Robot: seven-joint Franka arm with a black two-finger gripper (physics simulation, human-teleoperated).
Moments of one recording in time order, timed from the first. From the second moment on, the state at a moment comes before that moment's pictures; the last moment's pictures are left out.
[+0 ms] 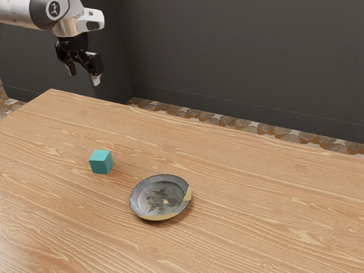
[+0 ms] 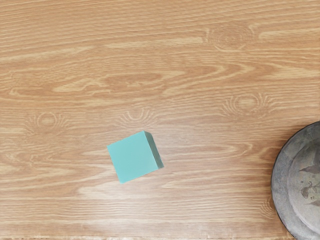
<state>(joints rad) 0.04 0.08 0.10 -1.50 0.11 1.72 0.19</state>
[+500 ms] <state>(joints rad) 0.10 0.37 0.17 -1.62 -0.04 1.85 0.06</state>
